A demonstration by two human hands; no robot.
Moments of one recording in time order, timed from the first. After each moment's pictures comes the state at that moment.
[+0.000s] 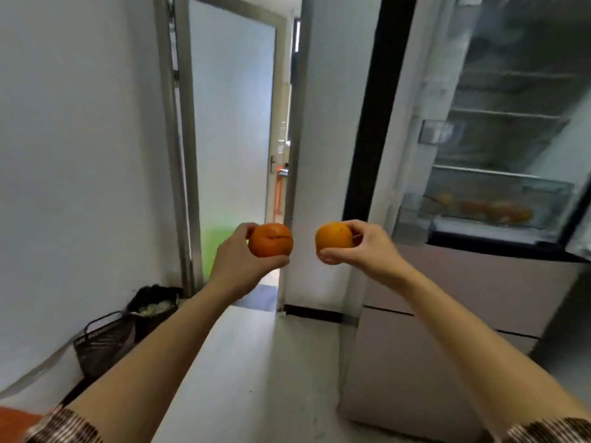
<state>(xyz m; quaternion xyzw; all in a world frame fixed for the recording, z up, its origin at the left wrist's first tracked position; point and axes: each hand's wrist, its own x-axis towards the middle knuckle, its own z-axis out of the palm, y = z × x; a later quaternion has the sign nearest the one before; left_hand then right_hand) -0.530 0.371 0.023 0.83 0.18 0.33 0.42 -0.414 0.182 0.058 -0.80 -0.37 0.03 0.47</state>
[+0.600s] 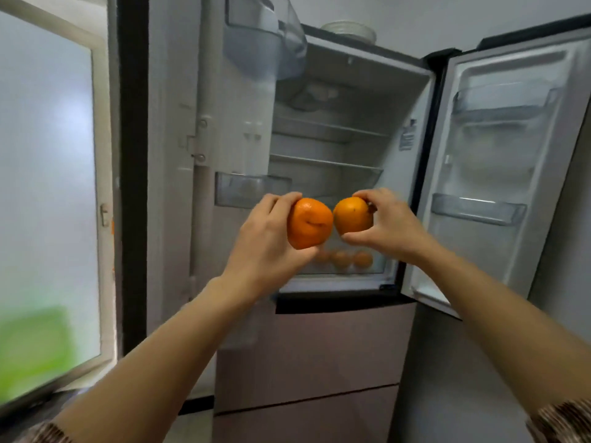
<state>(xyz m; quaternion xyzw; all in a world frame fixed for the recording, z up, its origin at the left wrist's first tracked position) -0.208 0.144 0.148 0.83 -0.16 0.44 0.29 -0.149 -0.062 0.192 -0.90 -0.23 -0.29 0.25</state>
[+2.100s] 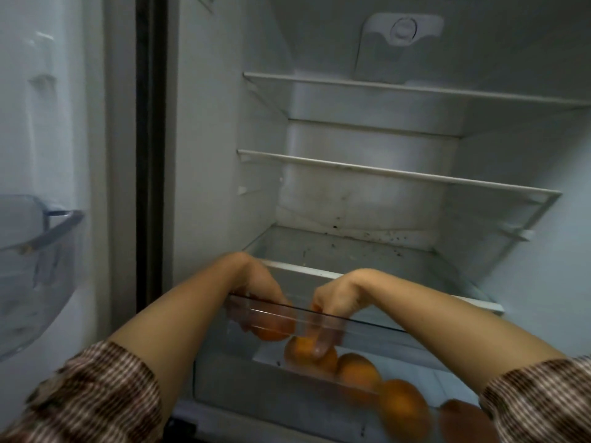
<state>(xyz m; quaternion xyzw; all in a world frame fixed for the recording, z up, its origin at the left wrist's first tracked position) 0.234 0.166 0.163 0.90 0.20 -0.27 0.28 0.326 0.029 0.157 -0.85 -0.42 0.31 -0.04</state>
